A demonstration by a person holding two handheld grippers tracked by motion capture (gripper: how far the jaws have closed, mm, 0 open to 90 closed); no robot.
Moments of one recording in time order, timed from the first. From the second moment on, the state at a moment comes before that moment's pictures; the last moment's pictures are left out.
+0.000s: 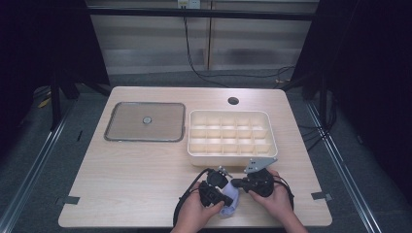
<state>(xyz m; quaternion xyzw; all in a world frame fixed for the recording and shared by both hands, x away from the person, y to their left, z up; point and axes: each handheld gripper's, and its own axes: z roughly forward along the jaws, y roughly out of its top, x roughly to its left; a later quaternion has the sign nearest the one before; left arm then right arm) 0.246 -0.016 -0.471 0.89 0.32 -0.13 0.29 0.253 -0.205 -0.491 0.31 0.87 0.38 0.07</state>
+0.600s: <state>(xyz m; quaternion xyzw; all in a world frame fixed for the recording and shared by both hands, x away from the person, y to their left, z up) 0.247 -0.015 -0.472 0.89 0.33 -0.12 0.30 0.246 -0.203 -0.480 0.30 0.87 0.38 0.07</state>
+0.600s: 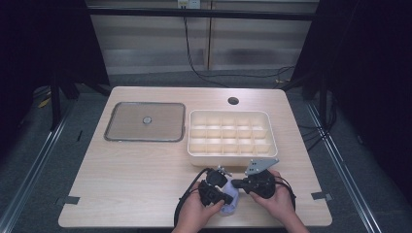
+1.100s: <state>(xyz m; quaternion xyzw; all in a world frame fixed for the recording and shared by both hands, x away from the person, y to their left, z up) 0.246 -0.014 -0.473 0.89 0.33 -0.12 0.30 0.248 -0.203 -0.482 0.31 0.87 0.37 0.08</state>
